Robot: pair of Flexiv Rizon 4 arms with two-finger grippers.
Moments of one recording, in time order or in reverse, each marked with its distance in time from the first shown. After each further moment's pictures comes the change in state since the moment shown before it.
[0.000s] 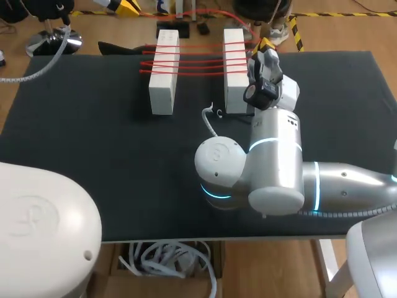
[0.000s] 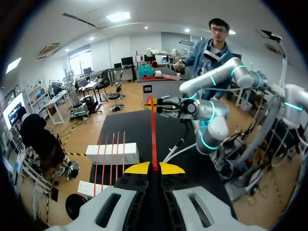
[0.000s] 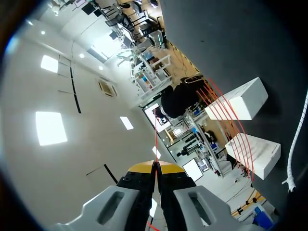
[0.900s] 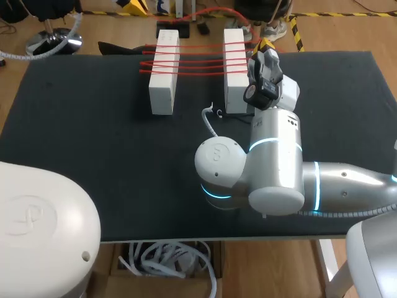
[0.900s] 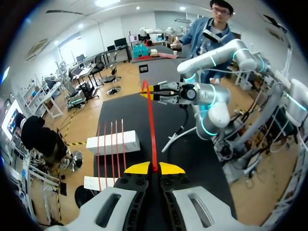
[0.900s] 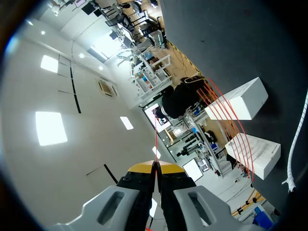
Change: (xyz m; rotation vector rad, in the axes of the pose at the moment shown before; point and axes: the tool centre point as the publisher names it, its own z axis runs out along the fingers) left arm 0.004 -0.014 0.013 -0.238 0.016 0.049; right arm 0.000 0.000 0.000 0.000 0.000 0.000
